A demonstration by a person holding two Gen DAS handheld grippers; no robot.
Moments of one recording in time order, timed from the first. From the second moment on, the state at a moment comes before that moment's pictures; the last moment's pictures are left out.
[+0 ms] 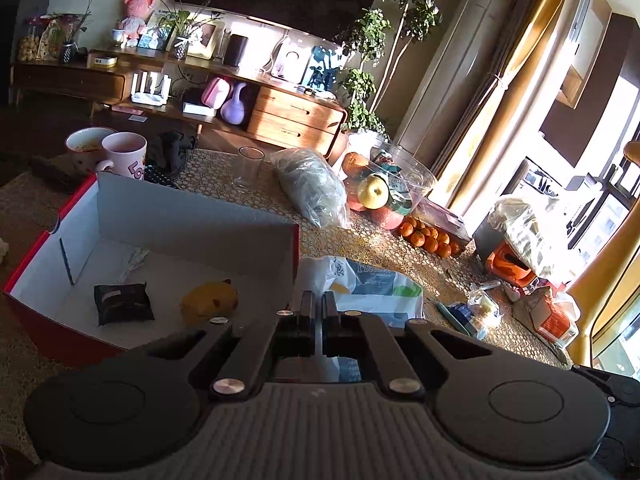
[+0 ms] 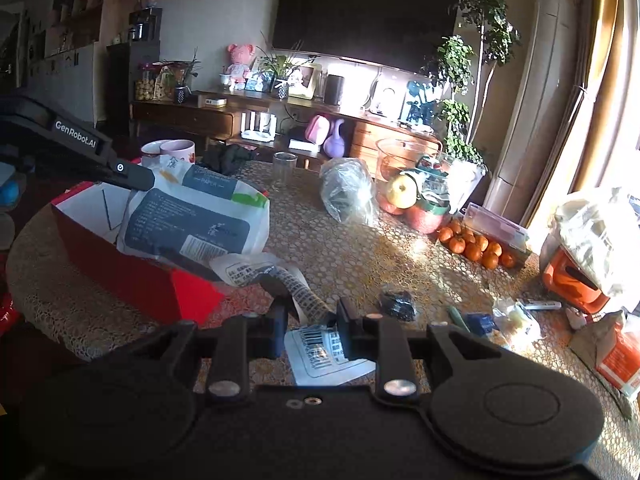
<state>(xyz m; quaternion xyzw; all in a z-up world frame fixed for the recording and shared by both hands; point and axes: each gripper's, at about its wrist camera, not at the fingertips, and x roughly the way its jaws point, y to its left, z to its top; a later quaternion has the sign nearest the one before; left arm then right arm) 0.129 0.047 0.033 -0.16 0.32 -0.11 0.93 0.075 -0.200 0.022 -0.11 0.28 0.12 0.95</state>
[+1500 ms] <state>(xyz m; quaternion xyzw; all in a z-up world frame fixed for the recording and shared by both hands) 0.185 0.181 0.016 -0.14 0.31 0.03 0.94 0.170 -0.054 0.019 -0.19 0.27 0.23 0.92</state>
